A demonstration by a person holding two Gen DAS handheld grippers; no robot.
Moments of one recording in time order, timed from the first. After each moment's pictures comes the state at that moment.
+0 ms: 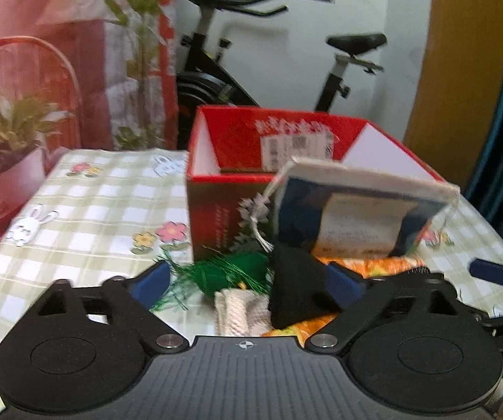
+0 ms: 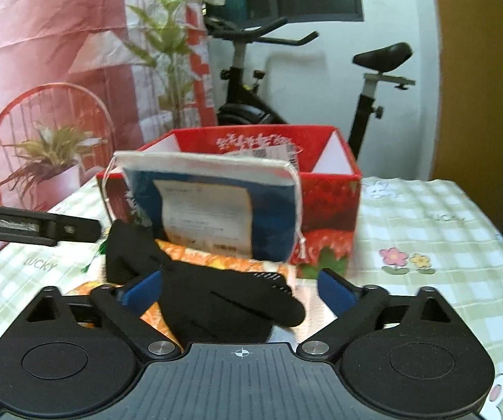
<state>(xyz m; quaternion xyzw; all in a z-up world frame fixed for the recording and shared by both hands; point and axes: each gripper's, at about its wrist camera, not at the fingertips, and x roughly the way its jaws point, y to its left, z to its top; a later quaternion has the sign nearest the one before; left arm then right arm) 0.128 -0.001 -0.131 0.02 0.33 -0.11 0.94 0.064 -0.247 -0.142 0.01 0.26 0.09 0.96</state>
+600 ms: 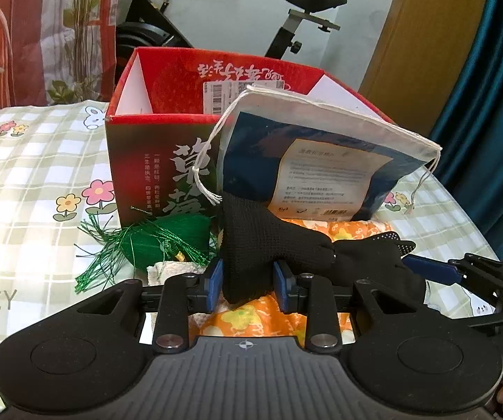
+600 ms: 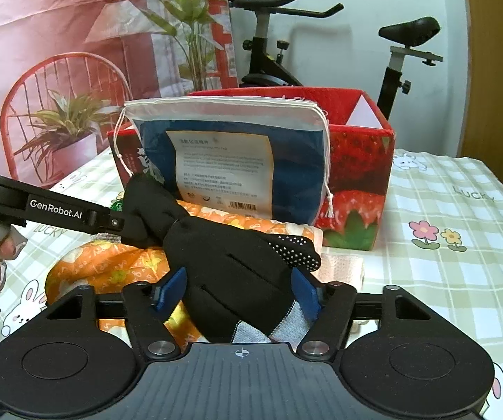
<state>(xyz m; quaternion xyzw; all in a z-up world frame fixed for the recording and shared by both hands) 0.159 -0.015 -0.169 -0.01 0.38 -0.21 0.90 0.077 -0.248 -0.168 0.00 0.30 0.13 0.94</state>
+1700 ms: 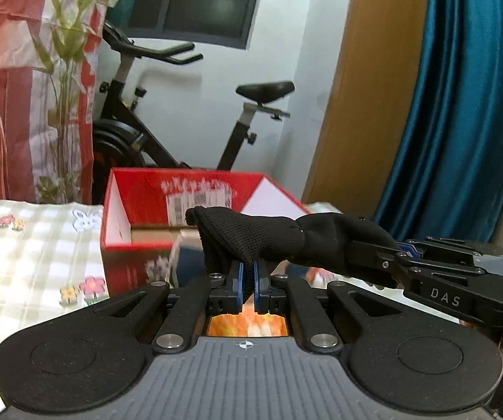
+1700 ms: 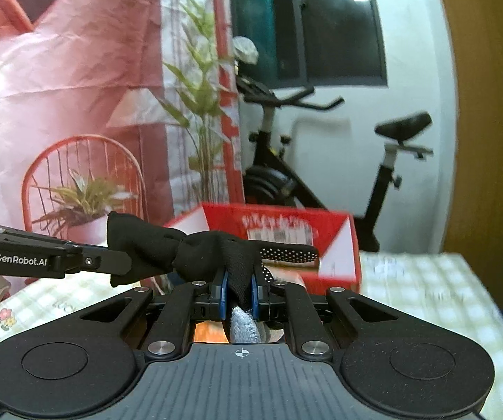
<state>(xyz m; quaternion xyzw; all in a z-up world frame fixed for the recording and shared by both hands) 0.100 -0.015 -0.087 -0.02 0.23 -0.26 0.94 0.047 -0.262 -0.069 -0.02 0.15 0.14 0.98</state>
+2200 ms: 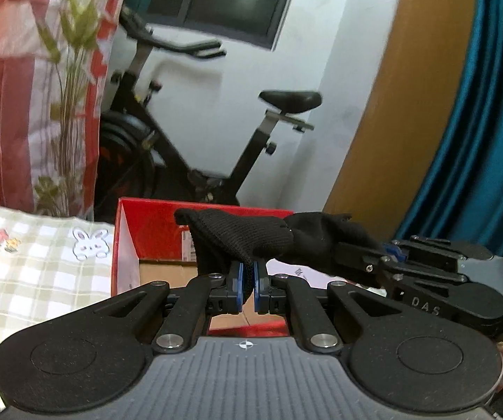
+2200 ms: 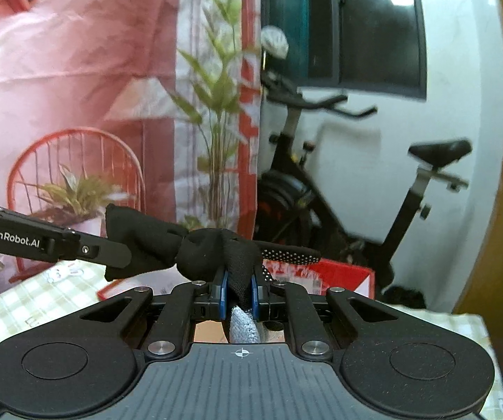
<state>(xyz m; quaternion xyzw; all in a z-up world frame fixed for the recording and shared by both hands) 0.209 -0.009 -0.061 -0.07 0.27 -0.25 0.93 0.178 -0.248 -0.030 -0.07 0.19 0.17 0.96</state>
